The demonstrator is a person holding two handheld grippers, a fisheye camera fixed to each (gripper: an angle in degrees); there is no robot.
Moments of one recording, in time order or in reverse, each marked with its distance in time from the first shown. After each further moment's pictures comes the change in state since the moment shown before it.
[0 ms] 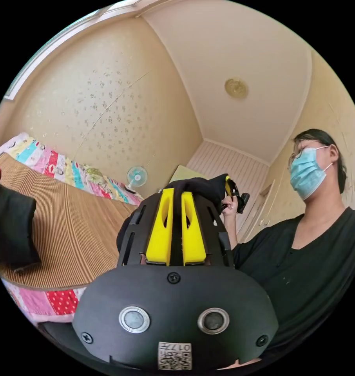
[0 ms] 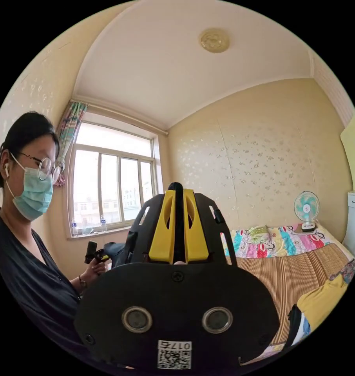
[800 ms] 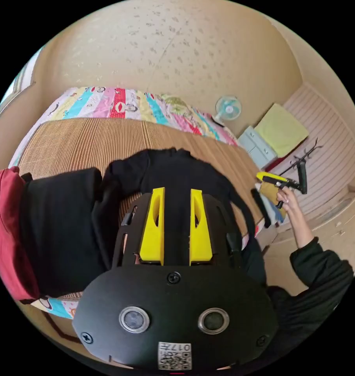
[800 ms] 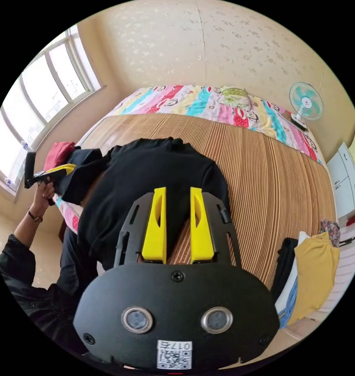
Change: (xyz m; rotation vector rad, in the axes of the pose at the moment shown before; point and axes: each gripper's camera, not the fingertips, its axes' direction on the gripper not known) left arm -0.246 -0.041 0.242 -0.787 -0.655 -0.189; right arm 0.287 0.274 0.395 -1.188 0.343 0.142
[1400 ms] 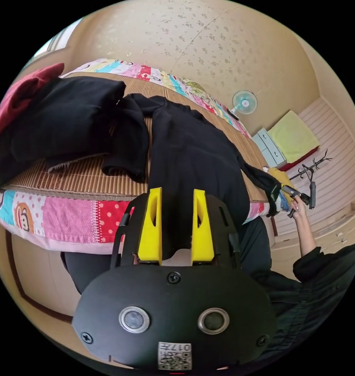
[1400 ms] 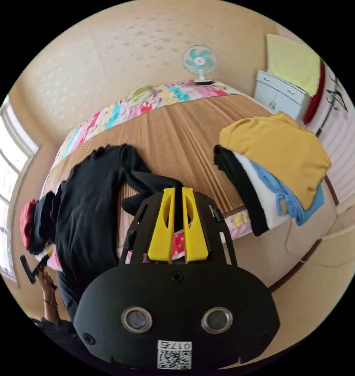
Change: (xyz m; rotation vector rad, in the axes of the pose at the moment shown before) left arm 0.037 0.151 -0.009 0.085 0.007 -0.229; right arm 0.184 0.157 -0.044 0.188 0.233 0.657
